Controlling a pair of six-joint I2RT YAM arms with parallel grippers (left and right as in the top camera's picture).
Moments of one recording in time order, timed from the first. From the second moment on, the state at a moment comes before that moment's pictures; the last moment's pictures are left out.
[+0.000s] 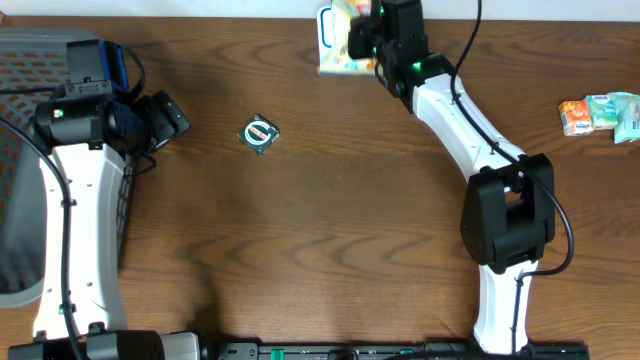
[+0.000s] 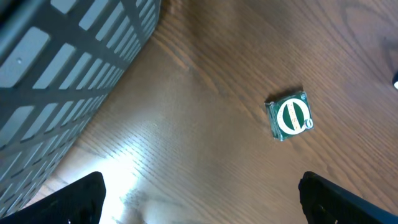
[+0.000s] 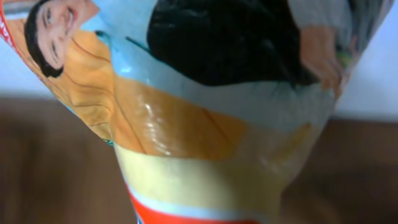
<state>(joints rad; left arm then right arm) 0.13 1.51 1.55 -1.18 -0.03 -0.49 0.34 2.17 1.83 -0.08 -0.06 0.27</state>
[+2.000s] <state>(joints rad) 0.13 1.51 1.55 -1.18 -0.03 -0.49 -0.39 2.14 1.84 -0.53 -0.10 0.14</state>
